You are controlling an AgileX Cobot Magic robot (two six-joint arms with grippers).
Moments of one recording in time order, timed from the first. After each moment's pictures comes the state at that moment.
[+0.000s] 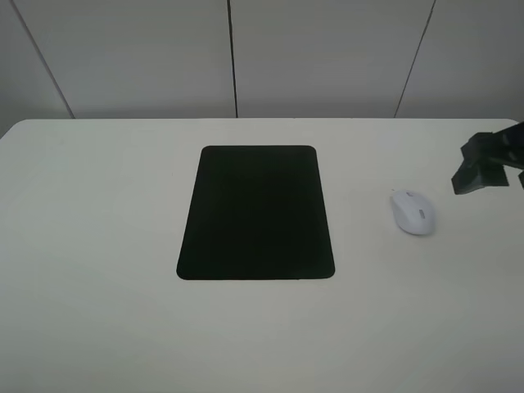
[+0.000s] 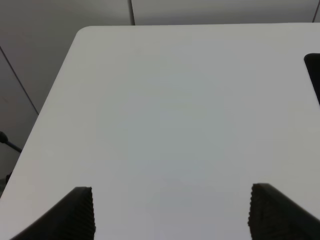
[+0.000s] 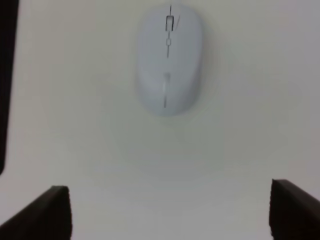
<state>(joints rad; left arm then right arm) -0.01 -0.01 -0.51 0.04 1.08 -0.05 0.08 1.27 -0.80 -0.06 0.82 0.08</state>
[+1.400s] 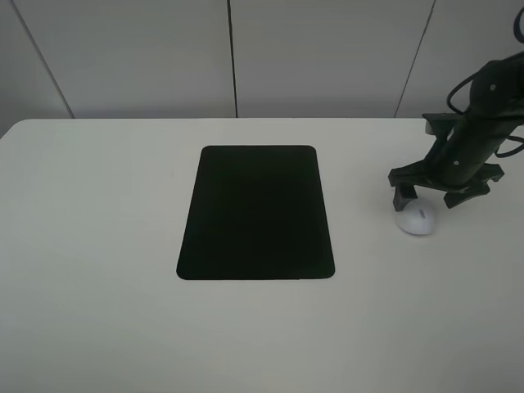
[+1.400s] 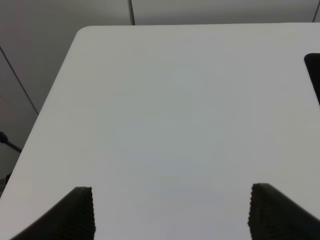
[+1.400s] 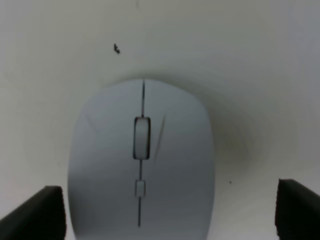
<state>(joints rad) -0.01 -0.01 -0.51 0.04 1.08 -0.05 0.04 1.93 -1.02 -0.07 0.58 0.07</state>
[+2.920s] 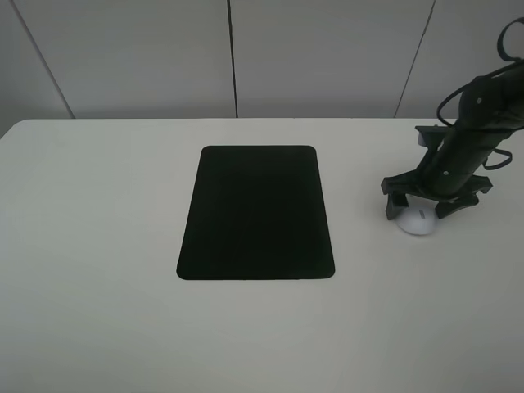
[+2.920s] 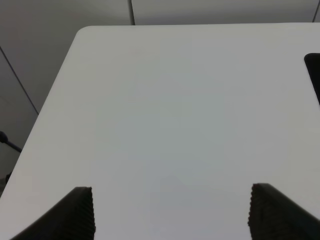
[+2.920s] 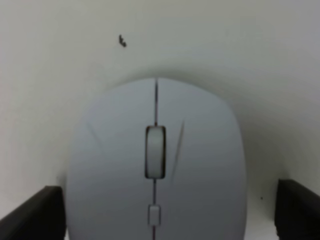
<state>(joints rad) -0.01 -0.01 -0.51 0.04 1.08 -0.05 0.04 2.00 -1.03 -0.02 0.55 0.06</state>
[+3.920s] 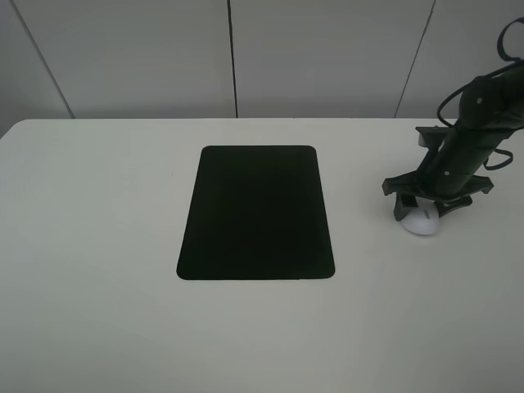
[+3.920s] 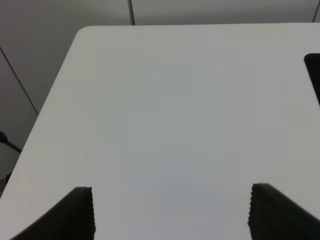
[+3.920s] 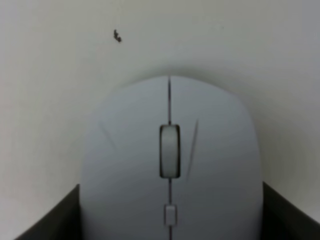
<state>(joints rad) -0.01 -0.01 -0.51 0.04 1.08 -0.05 0.04 2.01 -1.03 -0.03 0.57 0.06</state>
